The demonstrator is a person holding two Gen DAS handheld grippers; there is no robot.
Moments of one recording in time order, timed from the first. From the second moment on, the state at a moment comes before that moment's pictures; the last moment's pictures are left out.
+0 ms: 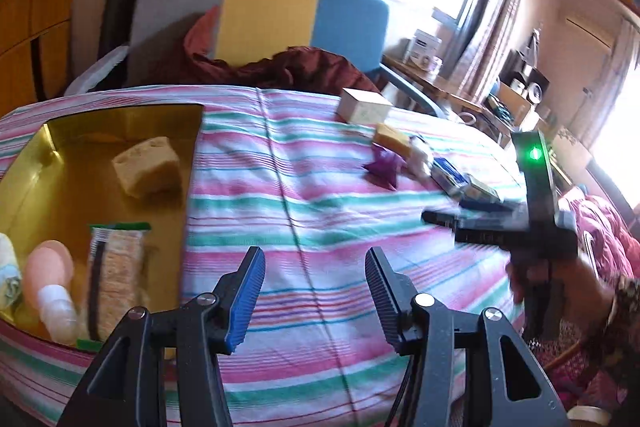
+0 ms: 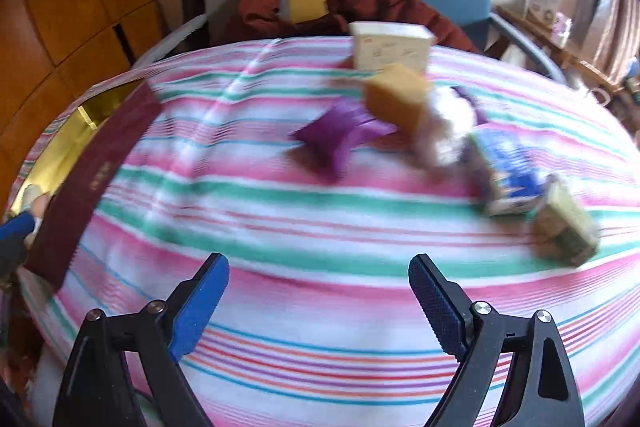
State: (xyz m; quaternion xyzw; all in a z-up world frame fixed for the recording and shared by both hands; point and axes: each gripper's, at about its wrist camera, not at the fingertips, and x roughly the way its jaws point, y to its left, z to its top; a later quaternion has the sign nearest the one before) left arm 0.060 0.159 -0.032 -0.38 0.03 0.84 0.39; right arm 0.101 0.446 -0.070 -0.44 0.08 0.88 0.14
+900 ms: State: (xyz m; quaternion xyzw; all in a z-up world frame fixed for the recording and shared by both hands) left arm 0.094 0.200 -0.070 -0.42 0.08 0.80 0.41; right arm 0.119 0.578 -0.074 -0.46 0.15 0.85 0.19
